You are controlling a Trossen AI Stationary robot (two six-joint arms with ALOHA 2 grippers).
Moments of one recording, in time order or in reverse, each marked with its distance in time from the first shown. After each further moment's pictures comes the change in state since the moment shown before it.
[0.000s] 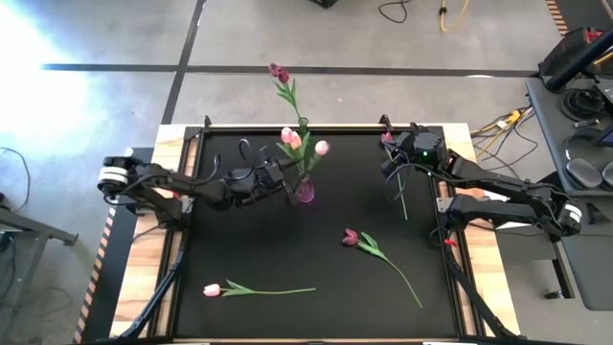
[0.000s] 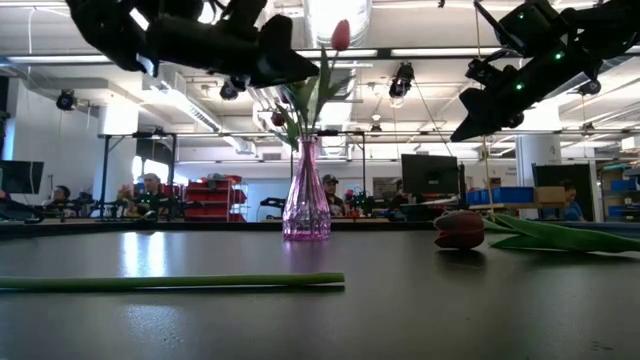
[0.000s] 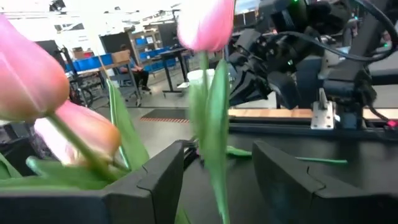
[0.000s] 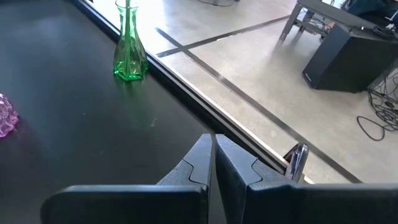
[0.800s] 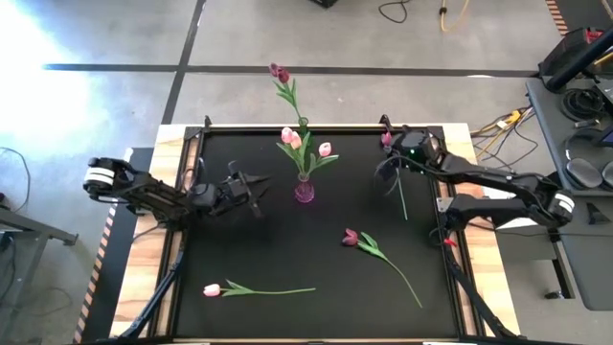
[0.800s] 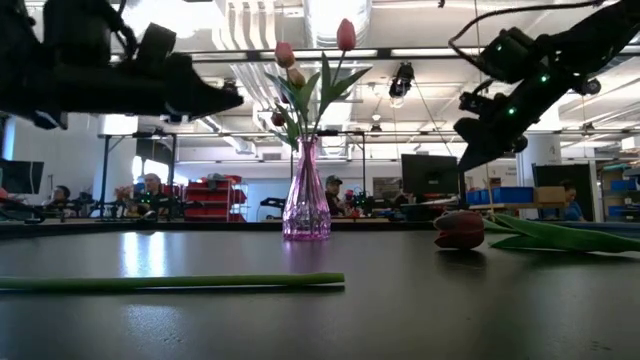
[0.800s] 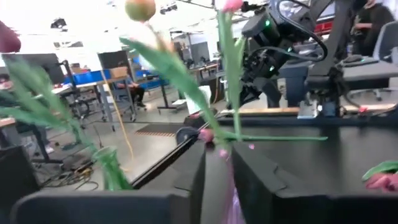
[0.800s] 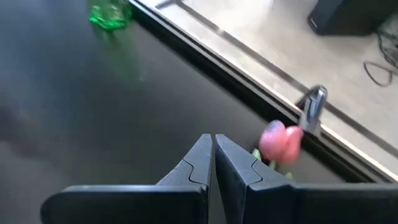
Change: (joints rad) left arm -0.048 -0.129 -0.509 0.481 0.000 0.016; right arm -0.049 0.159 0.003 -0.046 0.000 0.104
